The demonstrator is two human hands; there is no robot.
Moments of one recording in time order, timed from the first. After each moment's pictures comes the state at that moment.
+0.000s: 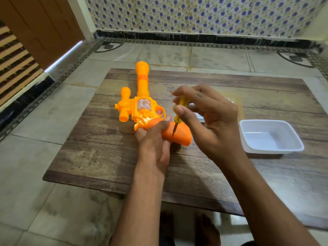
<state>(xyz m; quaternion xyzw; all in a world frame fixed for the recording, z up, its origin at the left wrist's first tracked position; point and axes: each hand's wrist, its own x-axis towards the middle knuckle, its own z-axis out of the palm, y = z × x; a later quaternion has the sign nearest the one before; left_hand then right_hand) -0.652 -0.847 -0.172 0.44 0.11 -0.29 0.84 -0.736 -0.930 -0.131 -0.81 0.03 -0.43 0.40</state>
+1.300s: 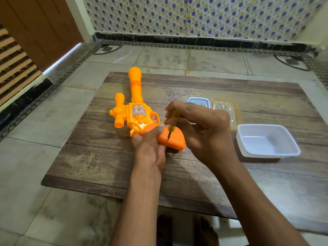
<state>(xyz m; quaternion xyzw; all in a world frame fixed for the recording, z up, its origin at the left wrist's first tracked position) -0.645 -0.844 -0.180 0.43 0.13 -0.27 0.85 -0.733 -0.927 -0.133 -0.83 0.03 -0.41 0.37</state>
